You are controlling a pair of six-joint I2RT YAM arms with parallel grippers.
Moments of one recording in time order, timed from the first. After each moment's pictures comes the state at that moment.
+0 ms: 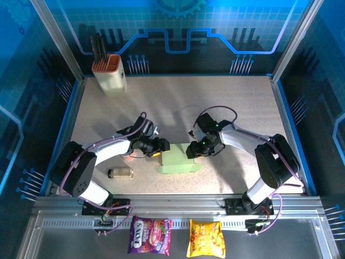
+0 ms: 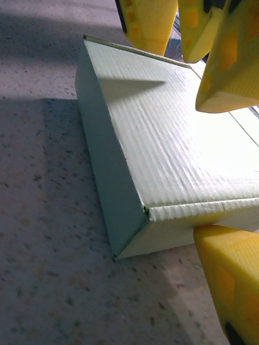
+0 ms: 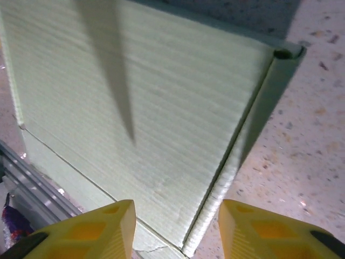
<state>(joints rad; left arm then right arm) -0.47 1.53 0.79 -0.30 0.52 -0.71 0.56 1.61 0.97 -0.72 -0.46 0.30</state>
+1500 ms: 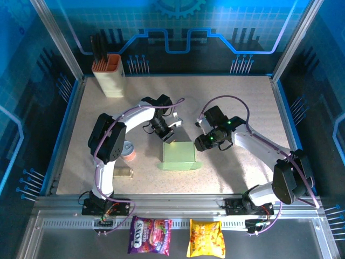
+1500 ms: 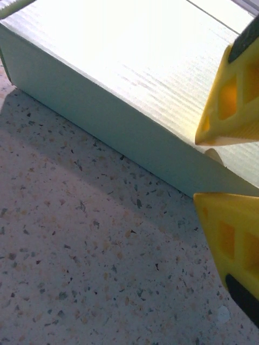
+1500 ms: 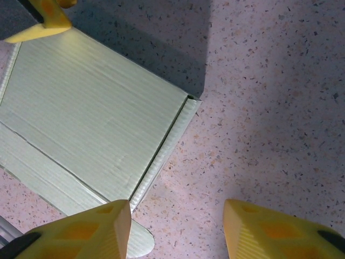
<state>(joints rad) -0.48 2.05 1.55 -1.00 0.42 0.34 0.52 1.42 1.03 -0.81 -0.19 0.09</state>
